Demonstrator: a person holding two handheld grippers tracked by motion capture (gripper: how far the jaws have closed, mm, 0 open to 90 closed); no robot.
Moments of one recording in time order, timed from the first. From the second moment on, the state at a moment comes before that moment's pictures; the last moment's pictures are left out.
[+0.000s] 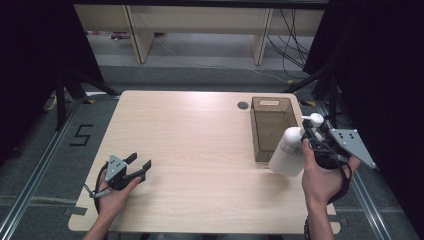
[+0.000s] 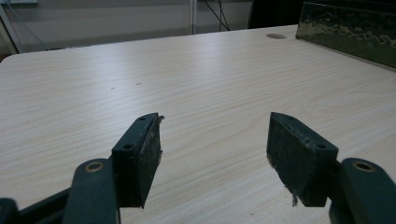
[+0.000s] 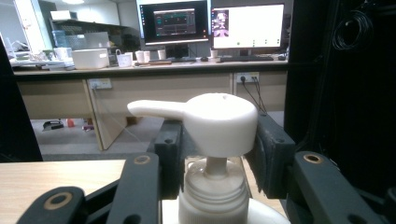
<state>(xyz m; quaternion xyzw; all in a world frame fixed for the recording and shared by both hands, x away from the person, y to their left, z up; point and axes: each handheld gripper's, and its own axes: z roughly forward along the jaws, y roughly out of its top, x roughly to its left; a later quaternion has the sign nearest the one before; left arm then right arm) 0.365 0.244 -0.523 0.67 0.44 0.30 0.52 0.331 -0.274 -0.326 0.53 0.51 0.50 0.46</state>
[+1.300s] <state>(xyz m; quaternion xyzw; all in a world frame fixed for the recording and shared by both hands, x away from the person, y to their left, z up) 0.365 0.244 -0.523 0.67 0.44 0.30 0.52 0.345 -0.286 -0.296 0.51 0.50 0.51 0.48</state>
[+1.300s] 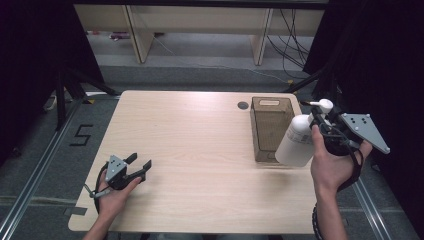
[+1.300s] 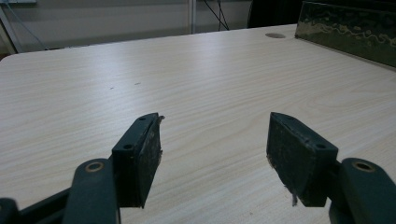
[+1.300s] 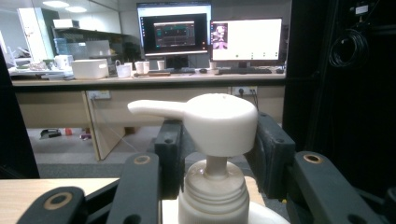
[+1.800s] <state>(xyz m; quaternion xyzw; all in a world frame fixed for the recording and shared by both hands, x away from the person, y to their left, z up) 0.365 0.244 -0.523 0.67 0.44 0.30 0.52 0.356 -0.286 -0.288 0.51 0.50 0.51 0.48</state>
